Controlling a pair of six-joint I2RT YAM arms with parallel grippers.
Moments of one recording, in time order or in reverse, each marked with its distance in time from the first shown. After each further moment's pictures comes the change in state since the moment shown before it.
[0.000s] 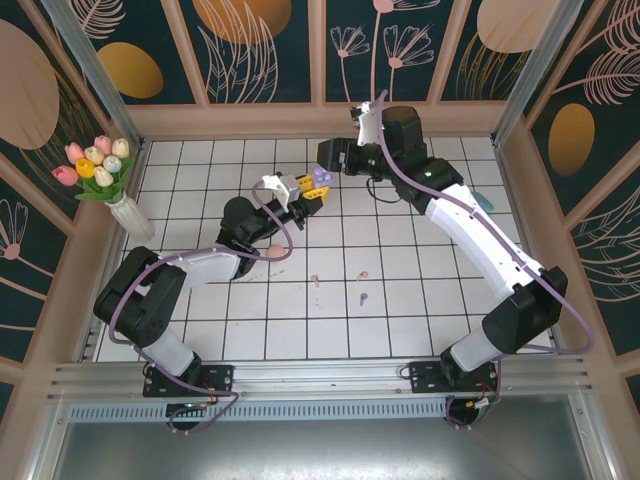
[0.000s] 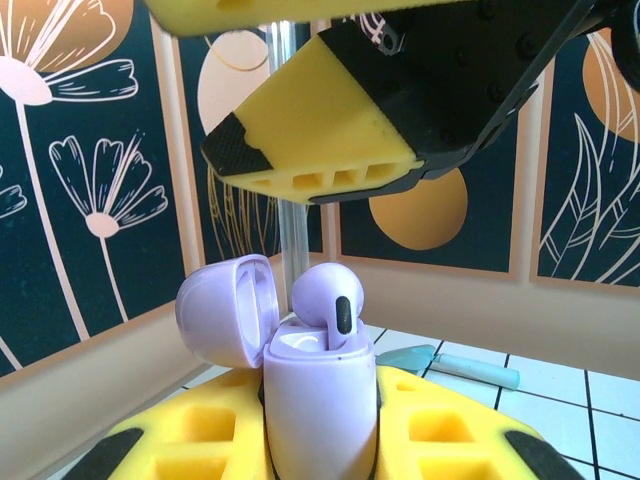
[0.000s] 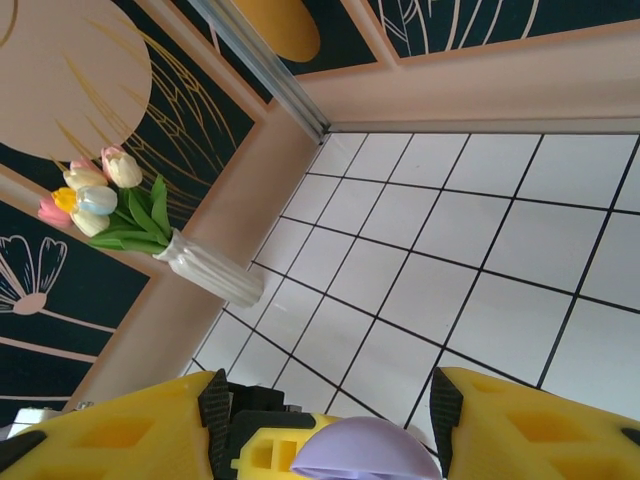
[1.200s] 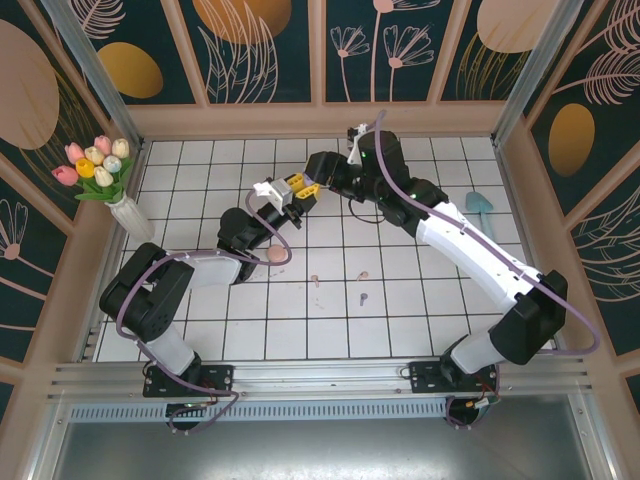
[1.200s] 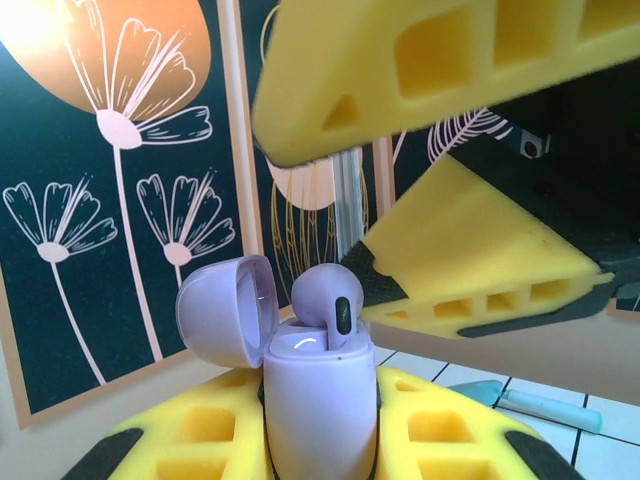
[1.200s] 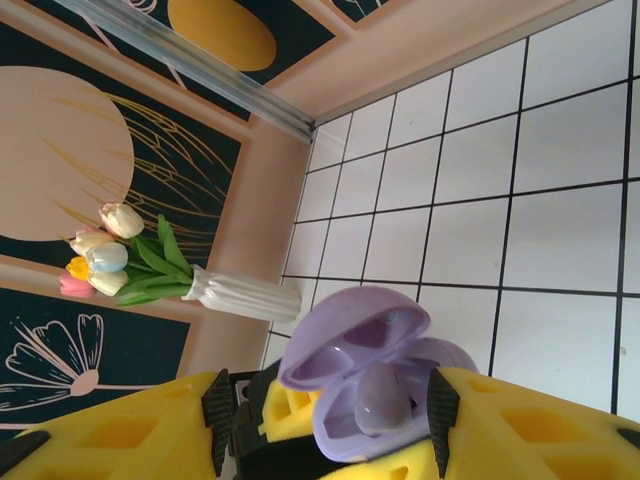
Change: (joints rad) left arm 0.001 0.041 -0.064 0.198 -0.126 0.026; right arm 0.134 -0.048 -0.139 0.082 0.196 0.372
